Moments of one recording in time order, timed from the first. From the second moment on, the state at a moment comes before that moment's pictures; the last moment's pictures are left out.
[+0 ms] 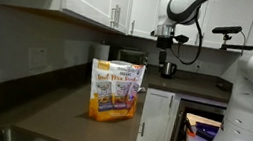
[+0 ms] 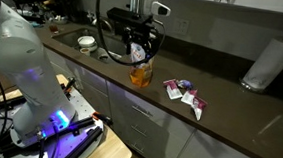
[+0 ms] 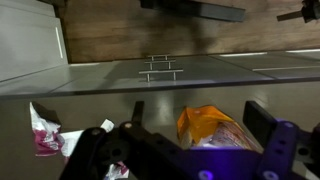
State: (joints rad) arm -0.11 -0.50 -0.31 -2.65 -0.21 2.08 -0.39
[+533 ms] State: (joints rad) arm -0.09 -0.12 -0.32 -2.42 -0.05 2.25 -0.41
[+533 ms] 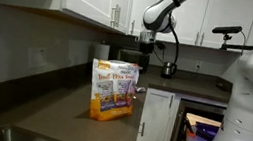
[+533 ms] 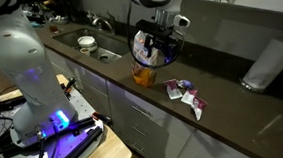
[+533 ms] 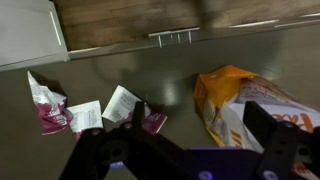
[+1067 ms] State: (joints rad) arm -0.20 0.12 -0.32 -2.23 0.07 2.23 -0.45
